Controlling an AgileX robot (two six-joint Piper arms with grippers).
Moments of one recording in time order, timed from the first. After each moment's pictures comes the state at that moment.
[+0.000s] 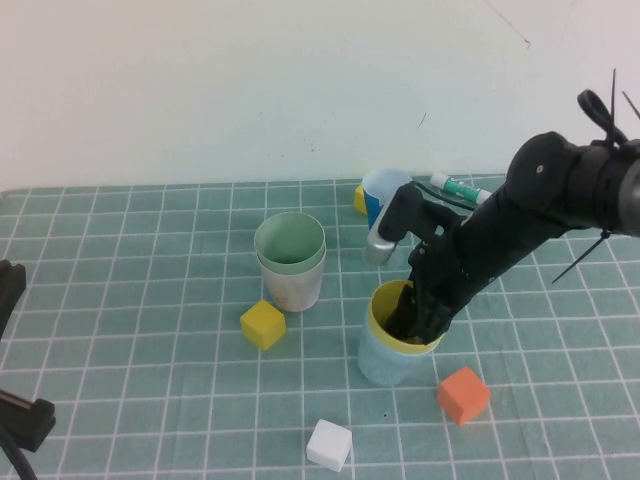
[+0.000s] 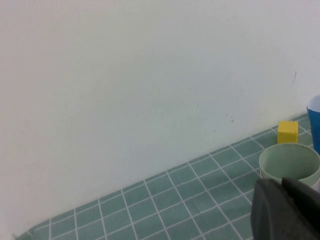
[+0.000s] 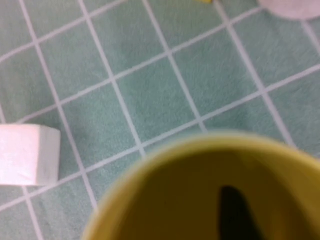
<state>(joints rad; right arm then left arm) 0.41 2.06 -1.44 0.63 0.82 -1.13 -0.28 0.52 -0.44 0.23 0.09 -0.06</state>
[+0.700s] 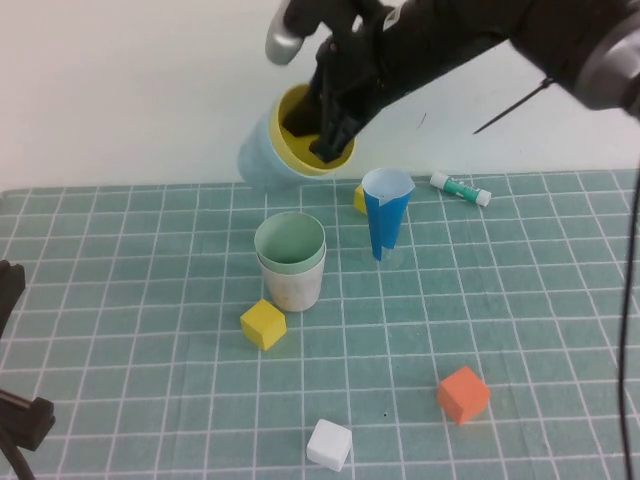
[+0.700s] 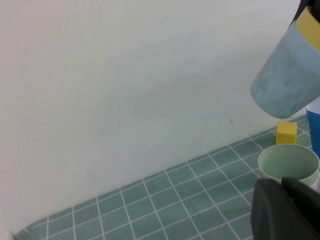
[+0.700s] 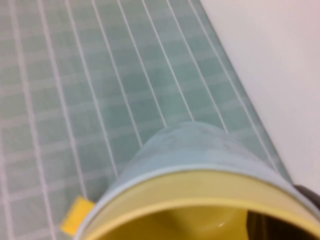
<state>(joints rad) 0.52 2.17 -2.22 0.49 0.98 -0.92 -0.28 0.52 -0.44 0.23 0.09 -0.08</state>
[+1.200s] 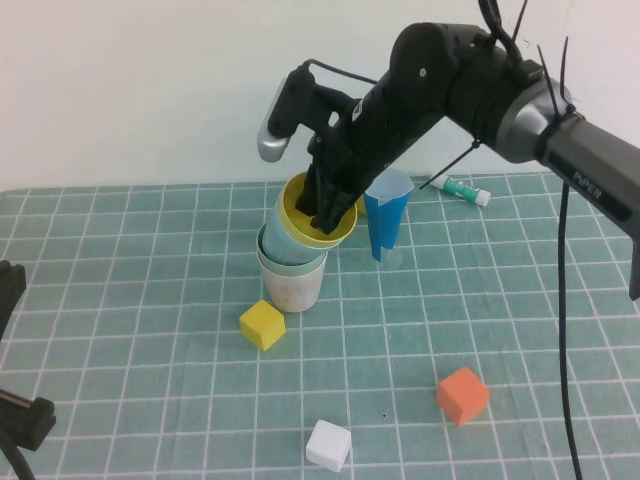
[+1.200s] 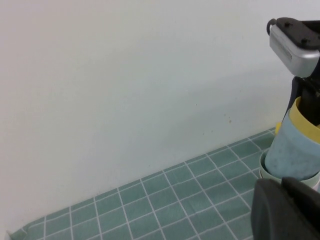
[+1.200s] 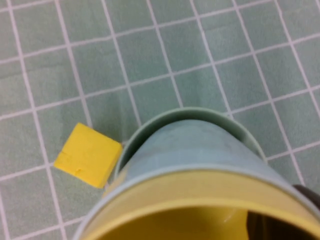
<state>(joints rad) 0.54 2.35 -2.28 0.34 1.06 -0.87 -0.28 0.52 -0.44 0.23 0.09 -0.09</state>
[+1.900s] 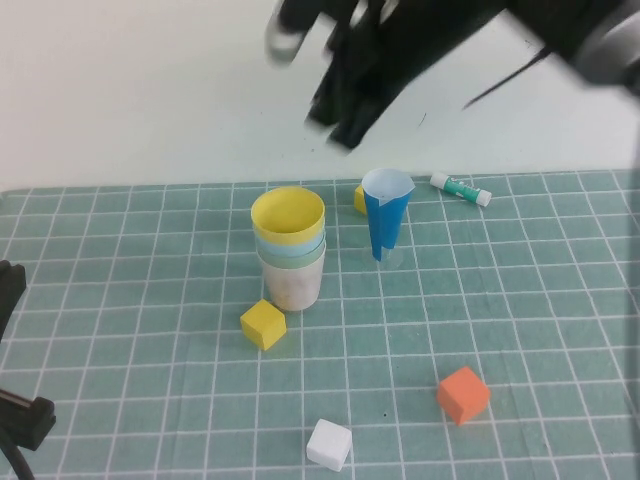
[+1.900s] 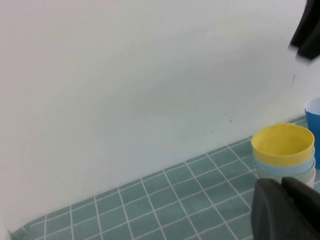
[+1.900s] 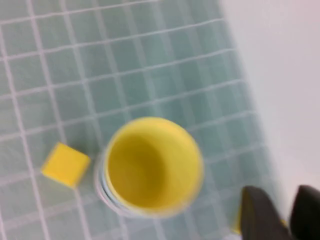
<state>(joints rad) 0.54 2.19 -2.38 0.25 1.16 -0.81 -0.28 0.52 -0.44 0.23 0.09 -0.09</state>
